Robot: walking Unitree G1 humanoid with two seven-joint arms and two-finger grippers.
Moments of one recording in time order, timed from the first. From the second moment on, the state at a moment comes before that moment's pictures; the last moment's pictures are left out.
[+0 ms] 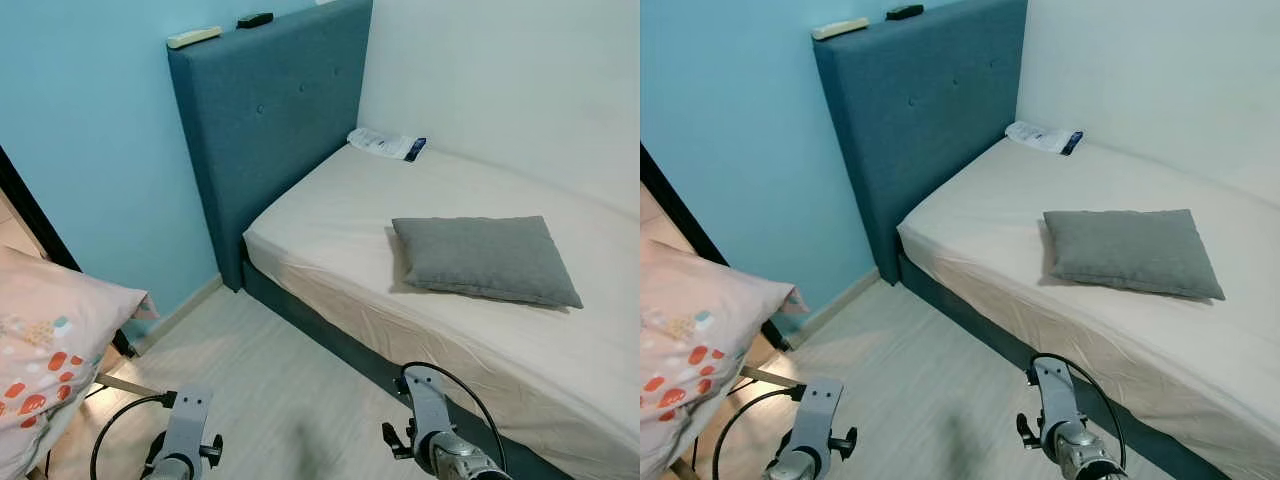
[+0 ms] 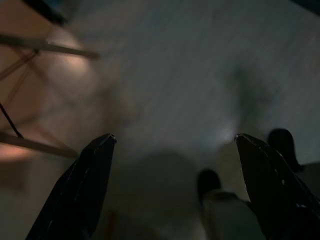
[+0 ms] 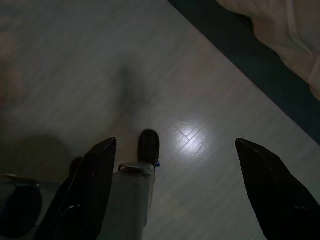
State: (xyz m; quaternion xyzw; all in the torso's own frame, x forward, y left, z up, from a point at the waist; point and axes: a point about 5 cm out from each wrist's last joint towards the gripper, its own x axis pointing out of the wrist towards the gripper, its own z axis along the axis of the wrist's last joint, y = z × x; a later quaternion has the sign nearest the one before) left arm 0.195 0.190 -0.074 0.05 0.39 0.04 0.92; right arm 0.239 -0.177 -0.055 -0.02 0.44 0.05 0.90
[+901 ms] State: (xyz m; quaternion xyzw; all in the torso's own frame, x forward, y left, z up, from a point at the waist) left arm 0.170 0.201 -0.084 0.01 0.41 0.11 0.90; right arm 0.221 -0.182 -0.066 -0.04 0.47 0.05 0.88
